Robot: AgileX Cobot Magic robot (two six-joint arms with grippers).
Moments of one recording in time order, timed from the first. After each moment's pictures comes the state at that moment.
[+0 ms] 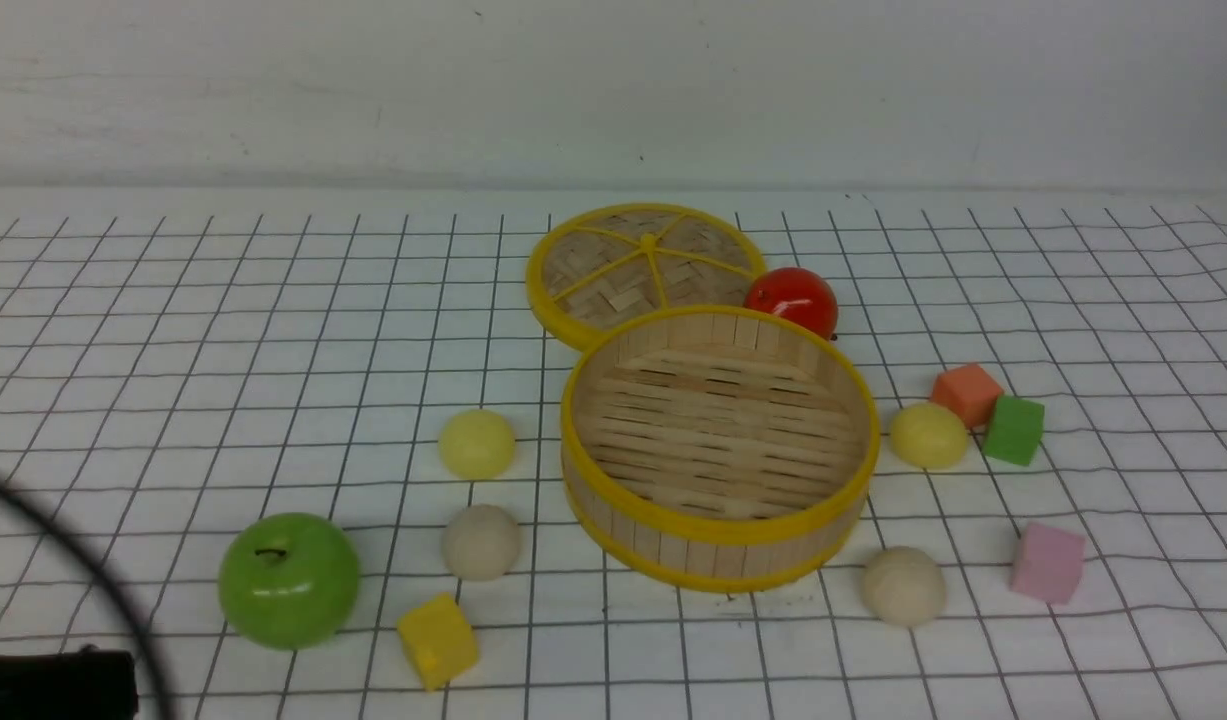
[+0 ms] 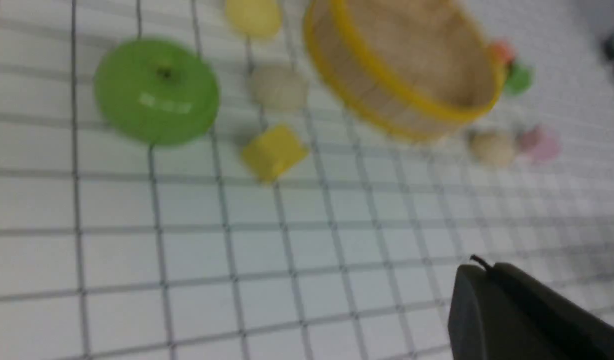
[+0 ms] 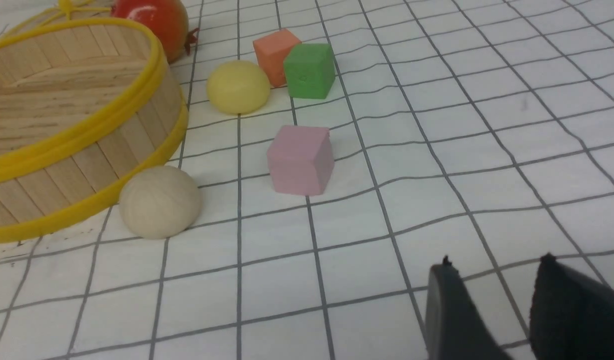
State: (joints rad) right arm -0.09 -0.01 0.02 0.12 0.40 0.04; left arm -0.06 0.63 -0.69 -0.49 0.99 -0.01
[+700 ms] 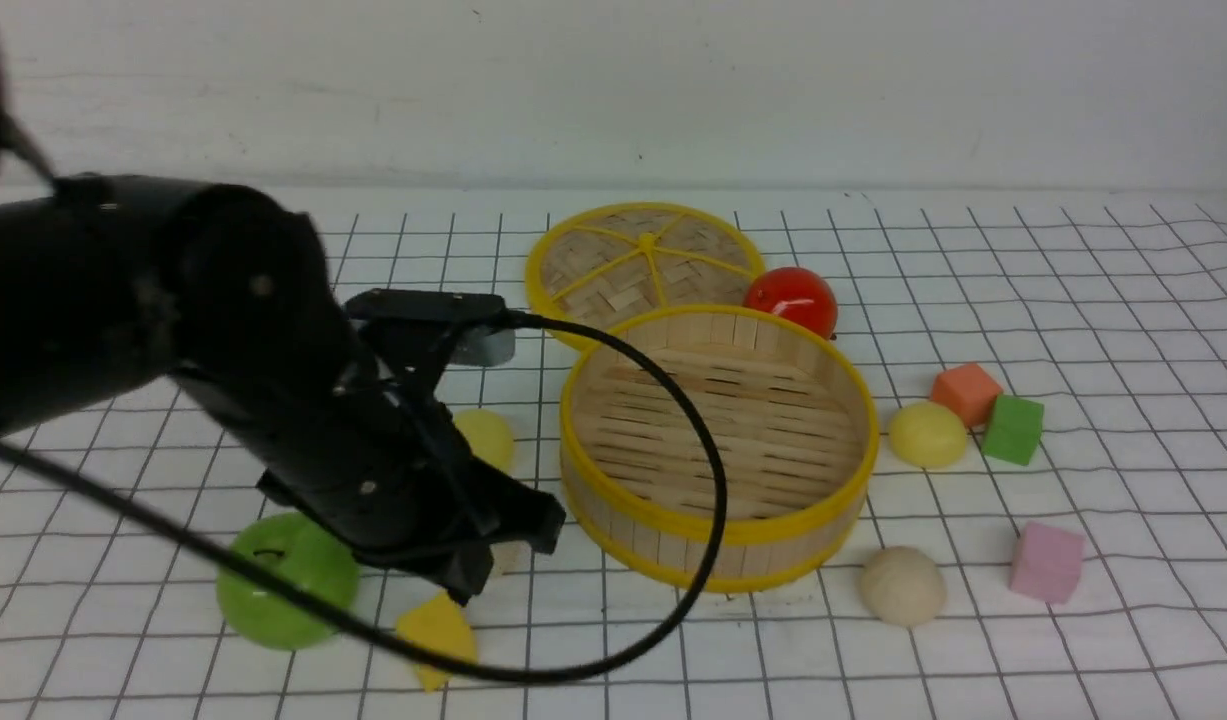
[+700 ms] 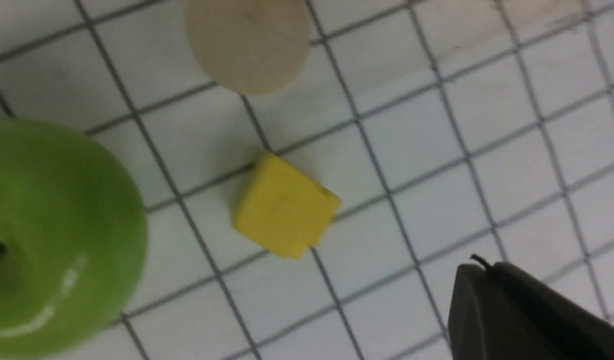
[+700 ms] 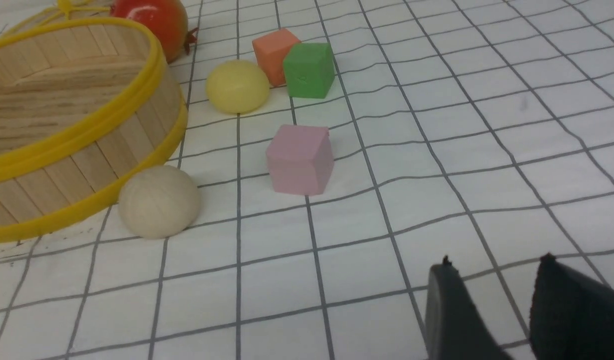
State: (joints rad) right arm -0.09 -0.01 0.02 0.12 0.40 0.04; left arm -0.52 1.56 -1.15 -0.15 0.86 -0.13
